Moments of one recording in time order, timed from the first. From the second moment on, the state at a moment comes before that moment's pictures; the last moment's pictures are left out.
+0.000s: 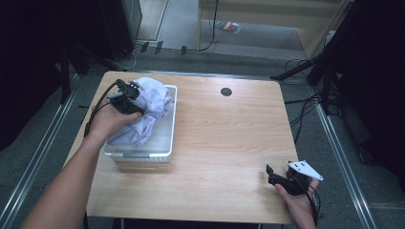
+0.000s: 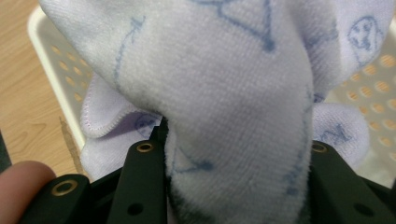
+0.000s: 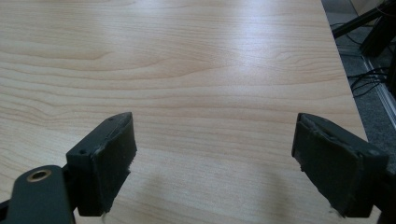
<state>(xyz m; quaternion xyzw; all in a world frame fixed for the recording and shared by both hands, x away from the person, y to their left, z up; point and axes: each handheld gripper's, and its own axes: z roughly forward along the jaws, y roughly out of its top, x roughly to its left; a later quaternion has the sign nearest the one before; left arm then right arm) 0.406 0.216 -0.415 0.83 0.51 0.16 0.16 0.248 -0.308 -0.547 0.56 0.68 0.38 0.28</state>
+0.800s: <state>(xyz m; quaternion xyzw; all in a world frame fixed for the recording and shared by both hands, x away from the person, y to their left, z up) 0.402 0.192 -0.357 0.84 0.48 0.18 0.19 0.247 -0.308 -0.547 0.56 0.68 0.38 0.28</state>
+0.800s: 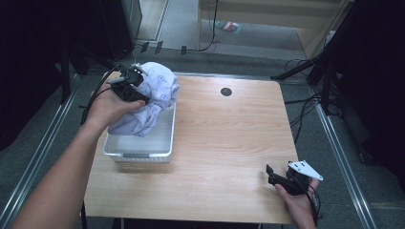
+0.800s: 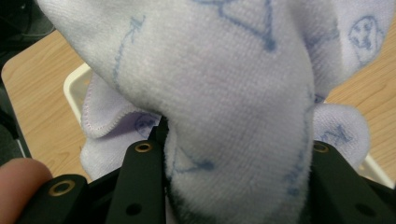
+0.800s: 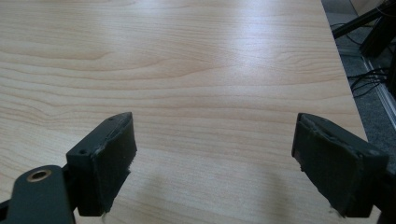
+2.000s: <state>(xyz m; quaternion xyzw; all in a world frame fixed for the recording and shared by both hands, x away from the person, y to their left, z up) 0.405 0.066 -0.361 0.88 0.40 0.15 0.20 0.247 -0.308 -0.547 0.55 0.69 0.39 0.28</state>
